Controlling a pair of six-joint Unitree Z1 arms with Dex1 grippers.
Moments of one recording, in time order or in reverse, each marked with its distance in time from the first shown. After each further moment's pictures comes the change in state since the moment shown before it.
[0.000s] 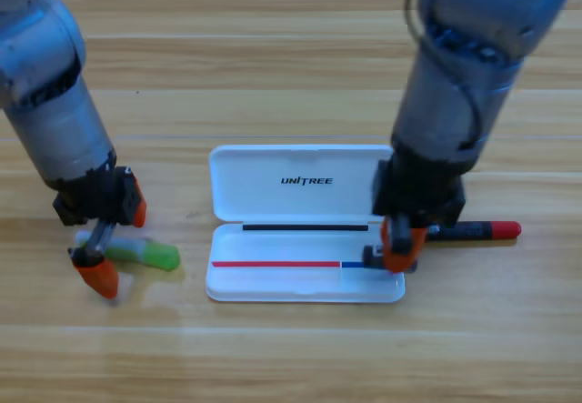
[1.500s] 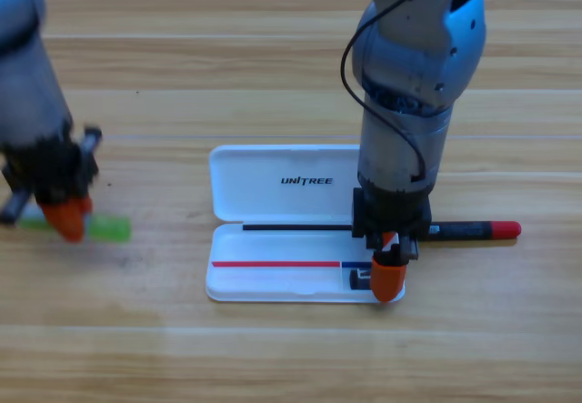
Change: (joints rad) arm 0 0.015 -0.112 -0.094 0.217 0.090 0.068; arm 1 0.014 0.154 -0.085 0.000 -0.103 -0.018
